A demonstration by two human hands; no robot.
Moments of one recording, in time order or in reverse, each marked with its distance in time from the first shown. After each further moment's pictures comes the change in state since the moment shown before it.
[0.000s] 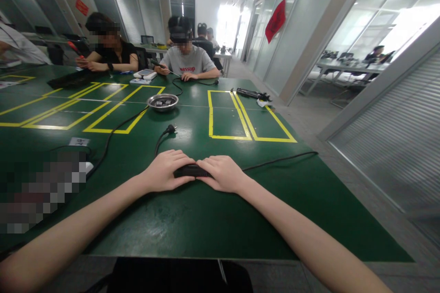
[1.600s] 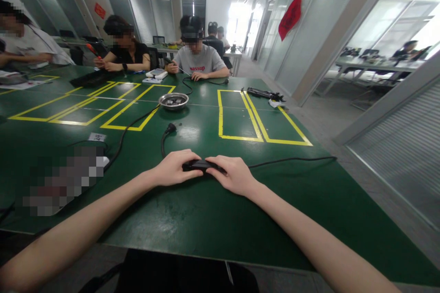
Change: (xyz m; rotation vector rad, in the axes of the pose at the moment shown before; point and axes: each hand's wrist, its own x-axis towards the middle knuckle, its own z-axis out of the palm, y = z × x) left_hand 0.001 -0.003 -0.002 -0.151 -0.029 -0.169; right_hand 0.000 -0.007 0.001 0.254 0.080 0.264
